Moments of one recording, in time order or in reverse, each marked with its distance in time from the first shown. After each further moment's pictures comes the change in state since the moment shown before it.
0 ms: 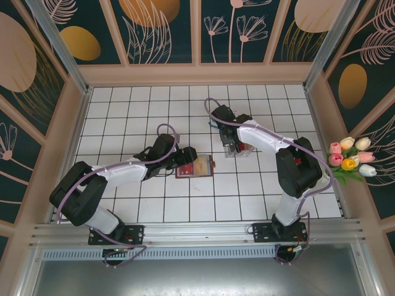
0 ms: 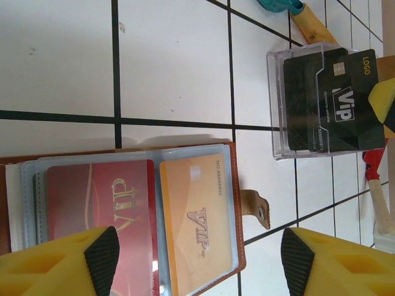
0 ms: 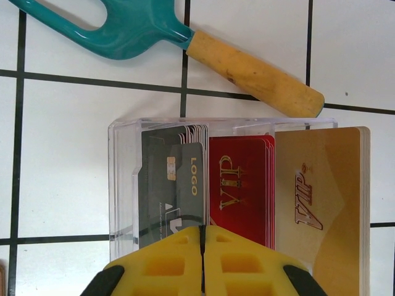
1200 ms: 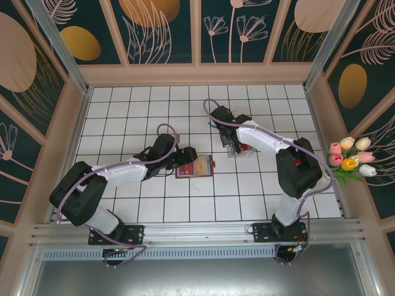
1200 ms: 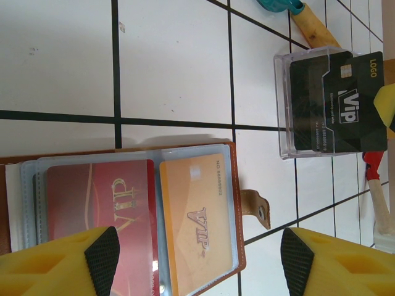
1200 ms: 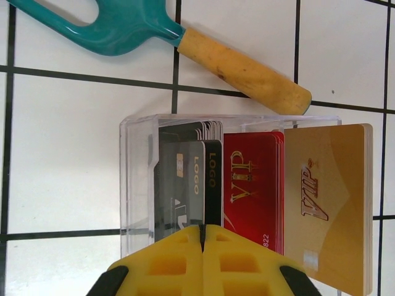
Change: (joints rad) left arm 0.000 0.000 0.000 0.000 0.000 0.000; right arm 0.013 -0.010 0.002 -0.019 0.026 0.006
